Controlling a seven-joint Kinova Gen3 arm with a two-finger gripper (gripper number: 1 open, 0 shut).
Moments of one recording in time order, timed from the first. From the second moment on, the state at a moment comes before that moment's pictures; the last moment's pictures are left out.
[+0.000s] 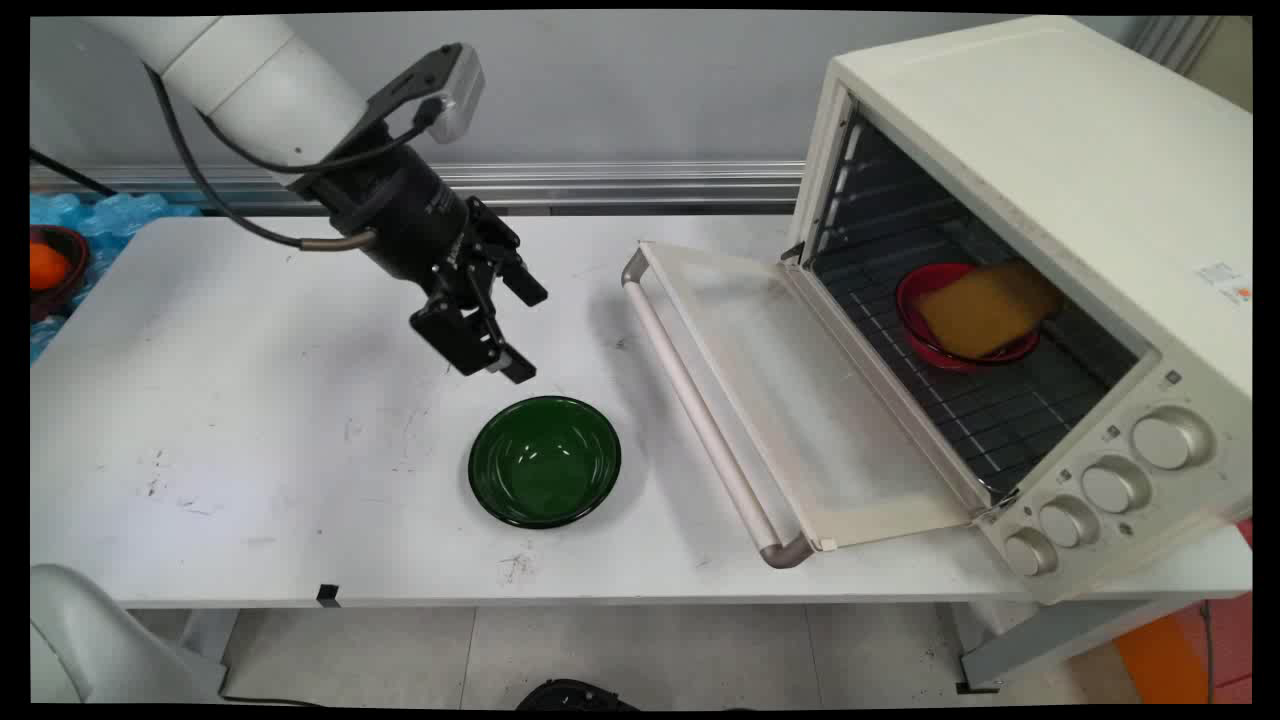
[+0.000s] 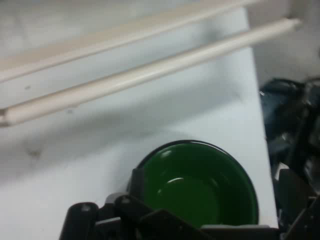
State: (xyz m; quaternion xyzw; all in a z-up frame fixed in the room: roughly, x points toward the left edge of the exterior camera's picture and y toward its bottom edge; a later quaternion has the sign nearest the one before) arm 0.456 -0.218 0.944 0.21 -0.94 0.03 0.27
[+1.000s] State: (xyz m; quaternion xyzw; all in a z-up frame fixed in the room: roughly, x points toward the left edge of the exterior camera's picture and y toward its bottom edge) arm 0.406 -0.256 0.860 0.31 -0.91 0.07 0.27
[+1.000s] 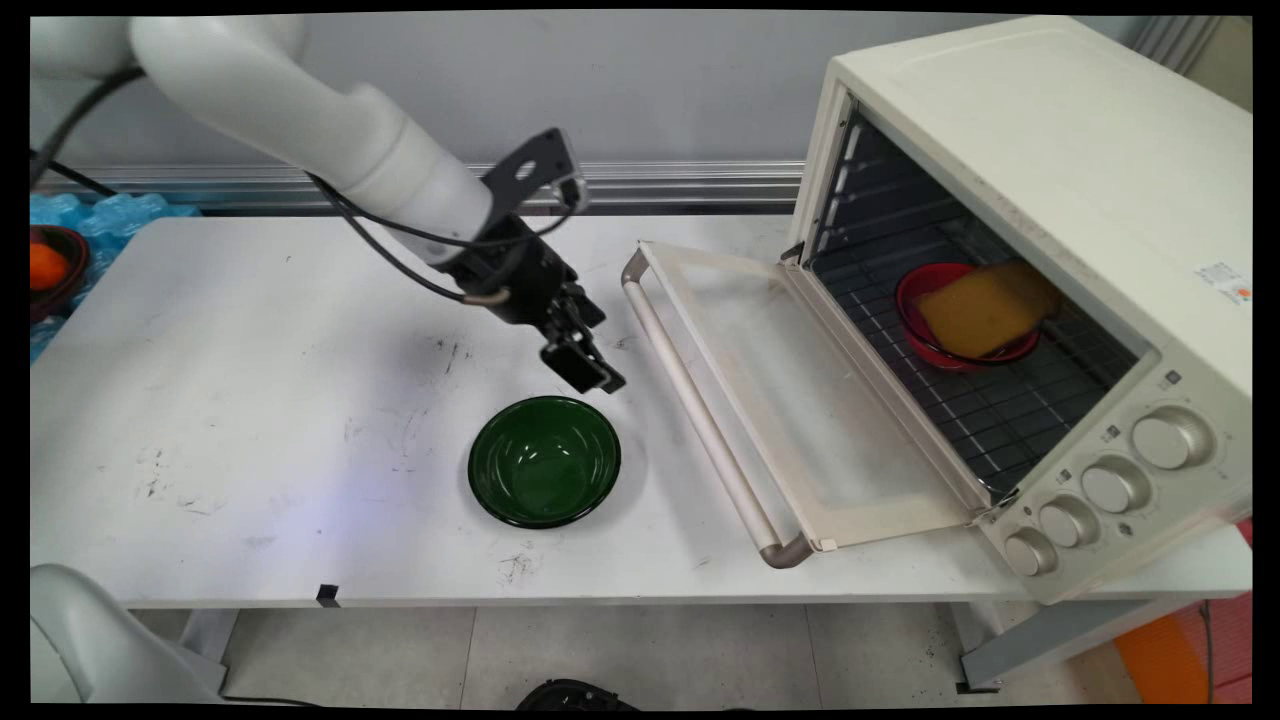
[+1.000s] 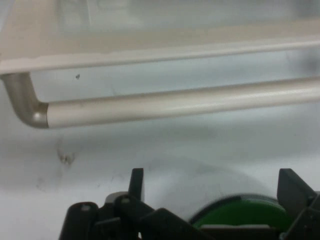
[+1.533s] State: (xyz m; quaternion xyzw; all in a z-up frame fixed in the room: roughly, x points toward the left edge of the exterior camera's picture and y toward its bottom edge) arm 0.380 -0.278 0.817 0.32 -0.91 0.07 0.26
